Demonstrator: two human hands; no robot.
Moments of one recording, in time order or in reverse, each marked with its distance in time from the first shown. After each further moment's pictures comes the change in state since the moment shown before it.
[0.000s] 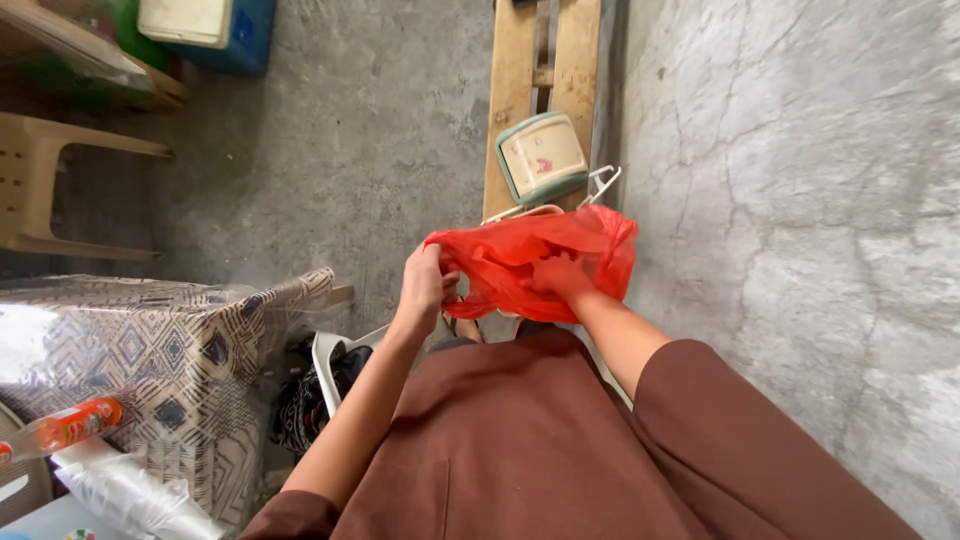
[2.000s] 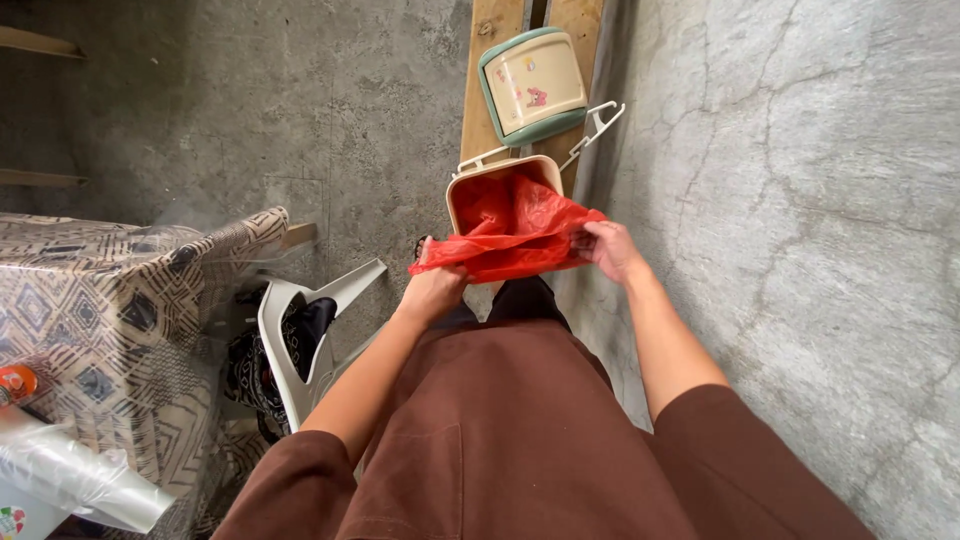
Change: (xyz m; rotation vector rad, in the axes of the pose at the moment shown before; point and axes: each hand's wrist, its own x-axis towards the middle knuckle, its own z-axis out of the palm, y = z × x) left_hand 0.049 -0.165 -0.056 1.692 -0.265 0.488; right_hand -0.005 0.149 0.061 1.813 -0.005 -0.200
